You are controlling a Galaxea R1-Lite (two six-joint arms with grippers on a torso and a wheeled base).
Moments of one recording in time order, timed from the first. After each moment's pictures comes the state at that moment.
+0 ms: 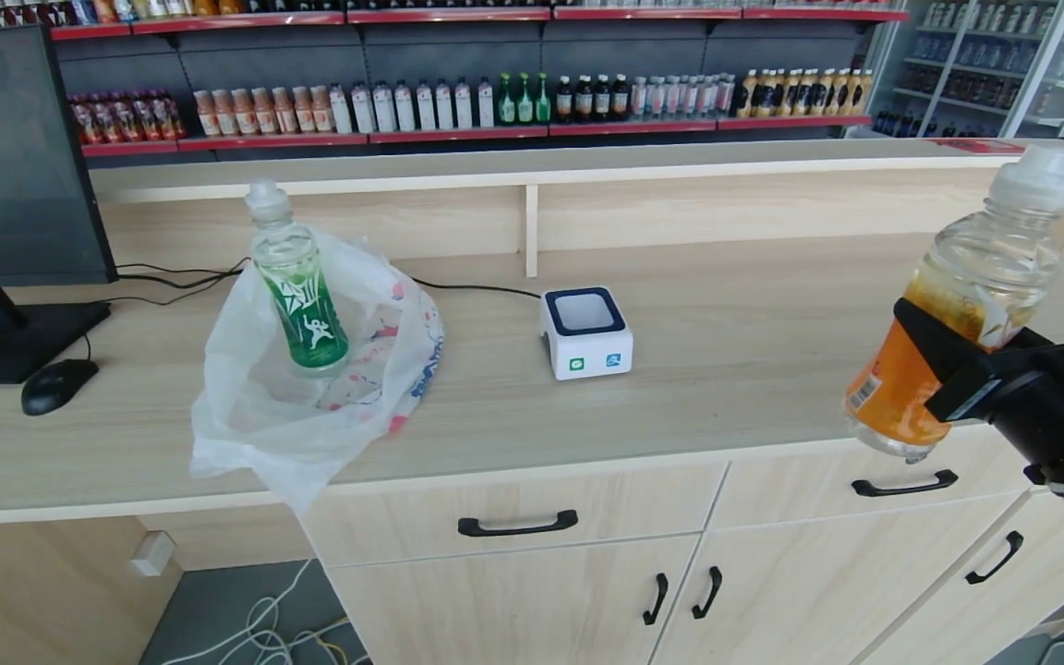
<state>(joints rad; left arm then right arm) 0.00 0.00 0.00 -0.01 0.00 -0.02 0.17 1.55 -0.28 -1.57 0.00 -0.05</state>
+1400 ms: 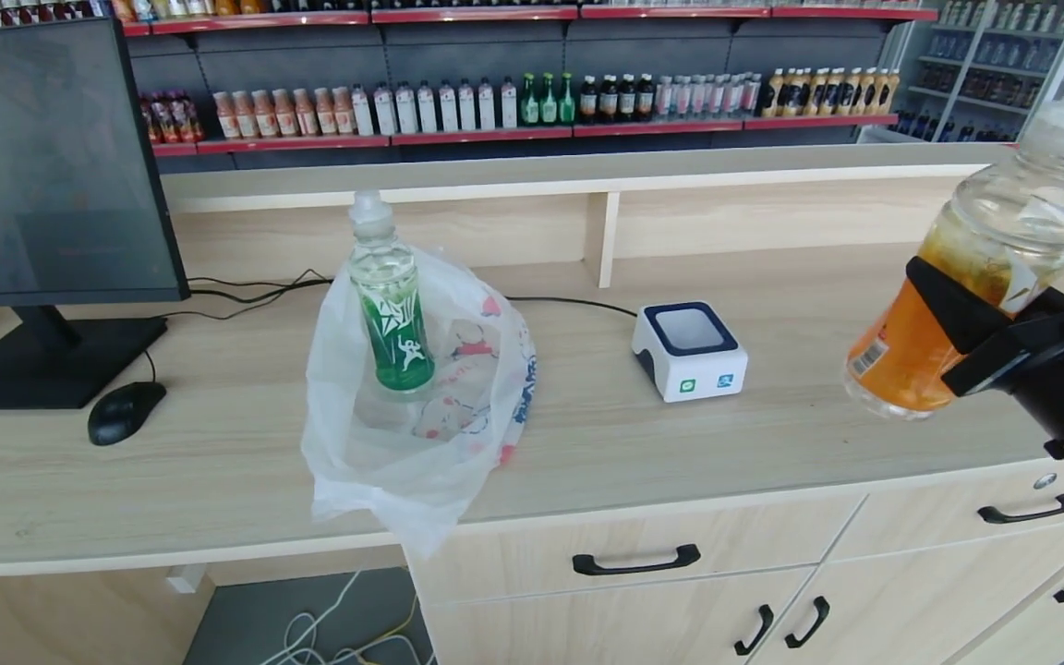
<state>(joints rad) 0.00 0.00 0.00 -0.01 0.00 -0.02 0.20 1.51 -0.34 -1.58 0.07 -0.09</state>
